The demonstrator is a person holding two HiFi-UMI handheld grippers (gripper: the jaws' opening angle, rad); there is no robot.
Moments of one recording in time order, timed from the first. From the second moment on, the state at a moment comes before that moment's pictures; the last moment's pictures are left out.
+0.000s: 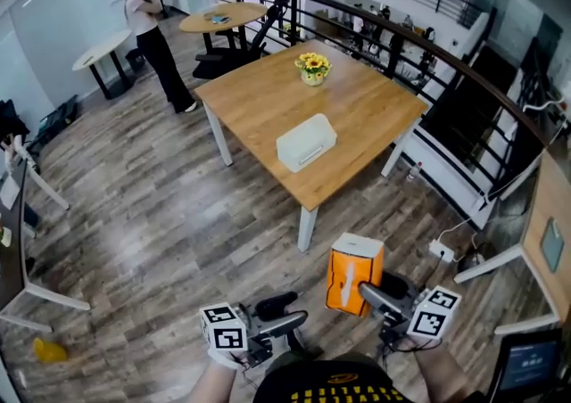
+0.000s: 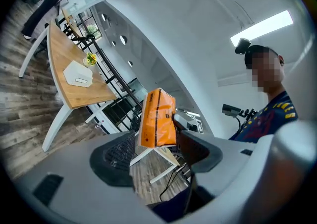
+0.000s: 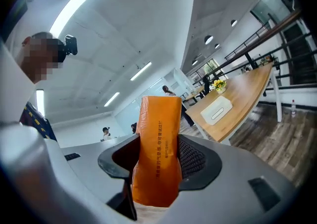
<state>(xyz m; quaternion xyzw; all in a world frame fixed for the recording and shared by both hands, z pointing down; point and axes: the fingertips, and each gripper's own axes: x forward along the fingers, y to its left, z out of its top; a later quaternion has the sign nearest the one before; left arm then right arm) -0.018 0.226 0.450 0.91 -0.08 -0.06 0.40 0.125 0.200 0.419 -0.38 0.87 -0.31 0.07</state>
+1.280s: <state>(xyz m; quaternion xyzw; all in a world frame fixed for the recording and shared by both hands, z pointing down) 0.038 -0.038 0.421 0.93 -0.32 0.07 0.19 0.149 -0.098 0.438 -0.29 0.93 -0.02 -0.21</state>
